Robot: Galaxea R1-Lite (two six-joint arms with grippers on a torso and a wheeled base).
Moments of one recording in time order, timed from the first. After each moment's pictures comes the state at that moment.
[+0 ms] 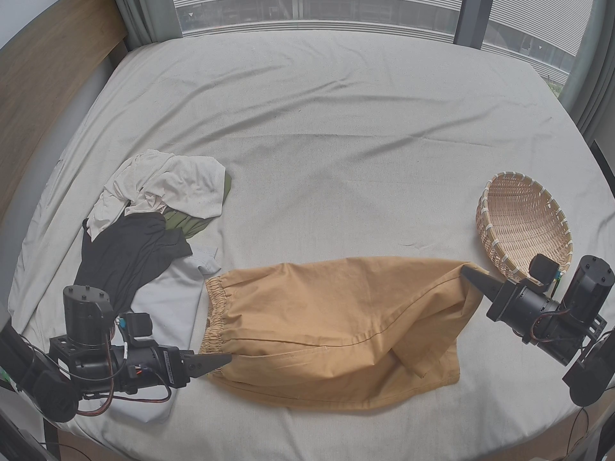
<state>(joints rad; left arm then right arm) -0.28 1.75 -0.21 -0.95 -0.43 -0.36 0.35 1.75 -0.15 -1.54 0.19 0.52</state>
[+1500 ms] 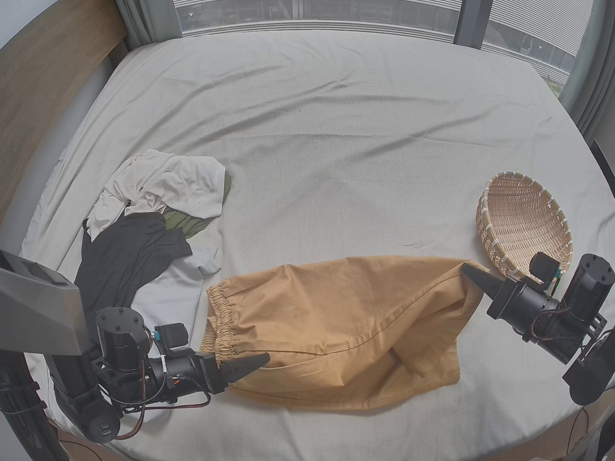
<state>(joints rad) -0.41 2.09 -0.12 -1.55 -0.43 -0.52 0.34 1.75 -0.16 -1.54 0.19 0.52</state>
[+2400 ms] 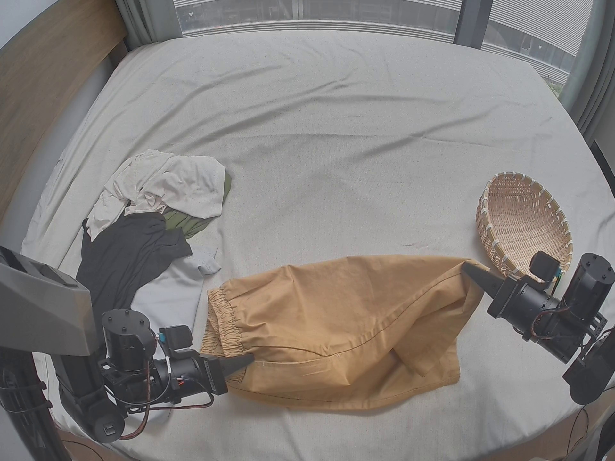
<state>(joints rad) -0.41 2.10 -0.13 -1.55 -0.42 -0.52 0.34 1.75 -0.16 -1.54 0.19 0.52</state>
